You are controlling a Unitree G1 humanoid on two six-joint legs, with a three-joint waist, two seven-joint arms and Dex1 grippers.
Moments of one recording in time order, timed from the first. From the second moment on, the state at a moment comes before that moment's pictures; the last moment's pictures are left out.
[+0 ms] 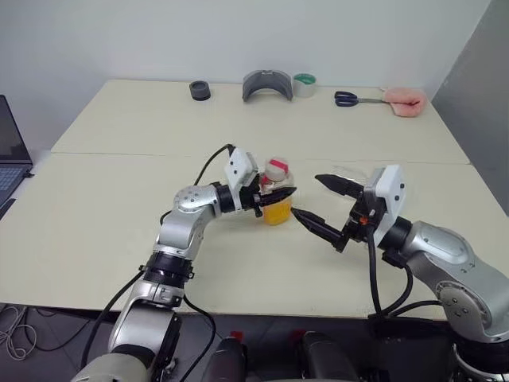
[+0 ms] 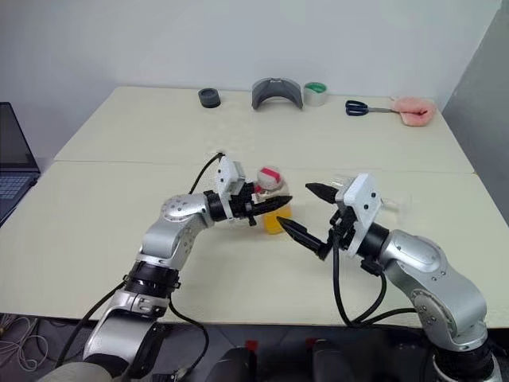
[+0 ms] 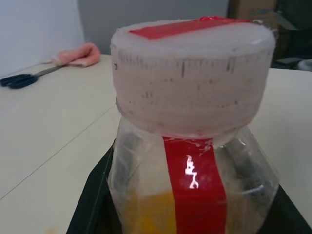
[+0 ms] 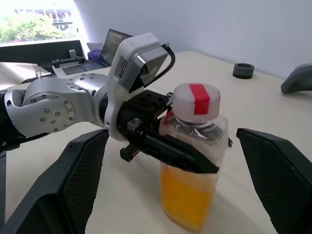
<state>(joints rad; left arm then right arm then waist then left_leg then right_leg) -0.68 0.30 -0.13 0.31 -0.29 0.14 -1.06 -0.29 -0.50 -0.01 -0.73 0.66 0.75 0.45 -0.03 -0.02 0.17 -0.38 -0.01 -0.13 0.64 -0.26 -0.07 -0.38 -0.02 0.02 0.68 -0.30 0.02</state>
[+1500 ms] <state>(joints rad) -0.78 0.24 -0.15 0.52 -0.26 -0.02 -1.24 -0.48 -0.41 0.16 -0.45 0.42 0.60 0.50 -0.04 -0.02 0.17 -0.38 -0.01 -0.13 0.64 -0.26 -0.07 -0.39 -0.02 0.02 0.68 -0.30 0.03</state>
